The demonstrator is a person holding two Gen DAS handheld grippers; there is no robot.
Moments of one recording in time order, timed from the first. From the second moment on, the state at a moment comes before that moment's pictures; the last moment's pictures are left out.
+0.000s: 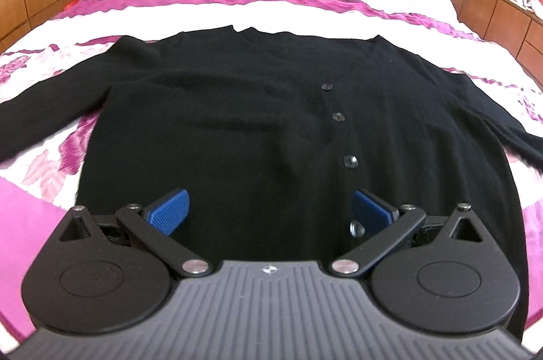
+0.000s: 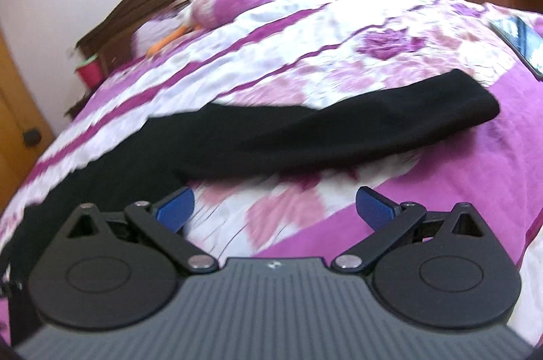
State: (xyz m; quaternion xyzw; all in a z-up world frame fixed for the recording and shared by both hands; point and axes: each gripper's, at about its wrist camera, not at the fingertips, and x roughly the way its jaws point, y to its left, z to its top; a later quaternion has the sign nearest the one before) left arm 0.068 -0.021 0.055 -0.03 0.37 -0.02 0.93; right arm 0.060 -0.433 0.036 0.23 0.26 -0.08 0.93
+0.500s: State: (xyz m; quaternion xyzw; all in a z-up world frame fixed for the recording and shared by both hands) left arm 0.101 -0.027 0.030 -0.01 0.40 0.00 0.92; right arm 0.102 -0.487 -0.002 0.30 0.25 -0.16 0.91
